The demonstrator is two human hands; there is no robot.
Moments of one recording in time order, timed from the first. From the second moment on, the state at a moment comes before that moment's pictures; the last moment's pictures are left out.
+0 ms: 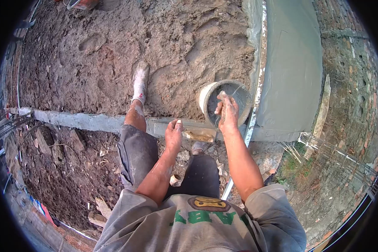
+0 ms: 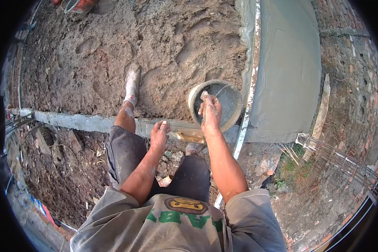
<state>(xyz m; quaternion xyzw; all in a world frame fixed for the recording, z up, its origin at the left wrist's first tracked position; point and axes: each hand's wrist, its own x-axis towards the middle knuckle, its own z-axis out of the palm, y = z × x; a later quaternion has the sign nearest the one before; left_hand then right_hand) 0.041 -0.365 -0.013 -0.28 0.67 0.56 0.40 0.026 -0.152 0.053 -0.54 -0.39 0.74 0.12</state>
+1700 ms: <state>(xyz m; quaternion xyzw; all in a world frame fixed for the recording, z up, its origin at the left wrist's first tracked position) -0.046 -0.177 0.052 0.16 0.56 0.78 0.23 0.185 -0.026 -0.089 -0.56 -0.15 0.74 0.35</state>
